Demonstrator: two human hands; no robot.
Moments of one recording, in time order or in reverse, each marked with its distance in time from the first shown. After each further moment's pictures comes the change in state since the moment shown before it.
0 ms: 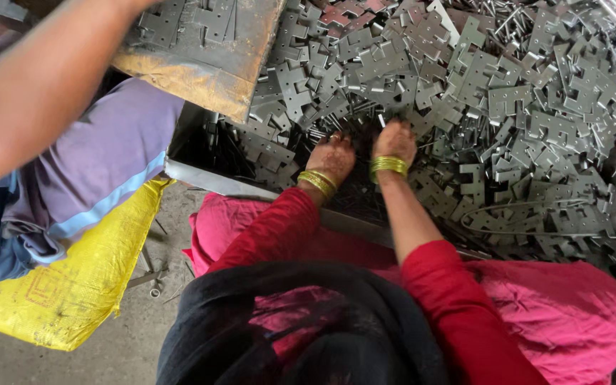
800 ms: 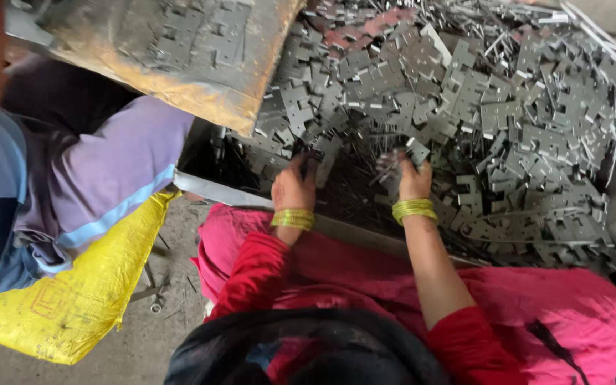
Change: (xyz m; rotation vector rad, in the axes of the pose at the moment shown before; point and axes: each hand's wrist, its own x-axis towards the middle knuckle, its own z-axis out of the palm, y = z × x) left_hand -0.068 -0.006 -0.100 -0.747 0.370 -0.756; right_hand -0.037 0.010 -0.103 1.434 -0.352 0.314
